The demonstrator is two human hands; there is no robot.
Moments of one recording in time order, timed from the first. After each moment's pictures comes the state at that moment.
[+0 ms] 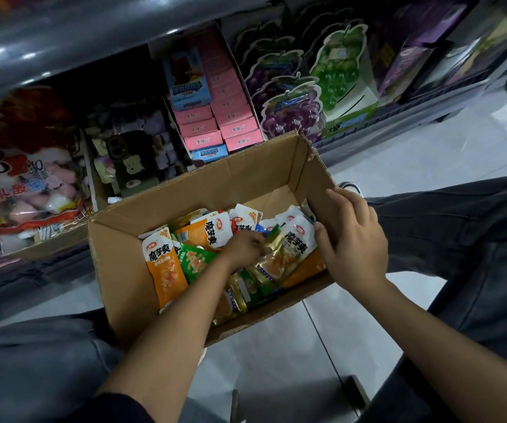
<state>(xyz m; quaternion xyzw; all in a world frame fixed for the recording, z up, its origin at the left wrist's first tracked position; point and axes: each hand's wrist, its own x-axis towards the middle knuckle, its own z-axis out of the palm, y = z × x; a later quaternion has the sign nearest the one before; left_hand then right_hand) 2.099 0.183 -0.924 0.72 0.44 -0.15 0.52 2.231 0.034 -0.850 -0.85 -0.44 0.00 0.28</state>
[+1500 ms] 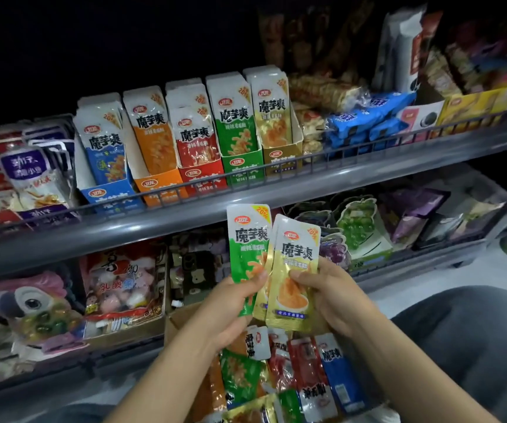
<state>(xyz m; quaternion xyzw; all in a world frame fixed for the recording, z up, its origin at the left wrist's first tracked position) 2.052 0.200 -0.684 0.42 0.41 0.21 0.78 2.205 0.131 -0.706 -0.52 -0.23 0.56 0.60</state>
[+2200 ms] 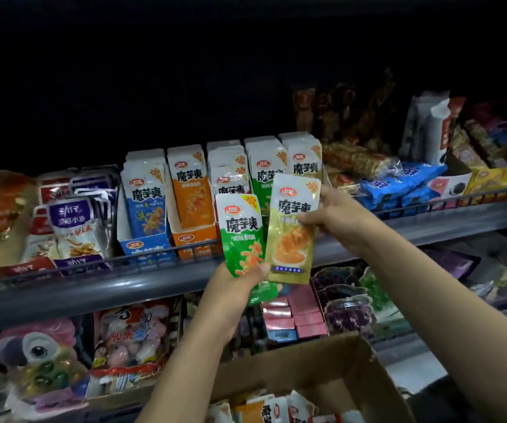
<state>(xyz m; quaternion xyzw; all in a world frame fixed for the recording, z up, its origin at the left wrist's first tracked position) 2.049 0.271 -0.621 0.55 0.38 0.38 0.64 2.236 0.256 -0.560 -0.62 -0.45 0.38 0.52</state>
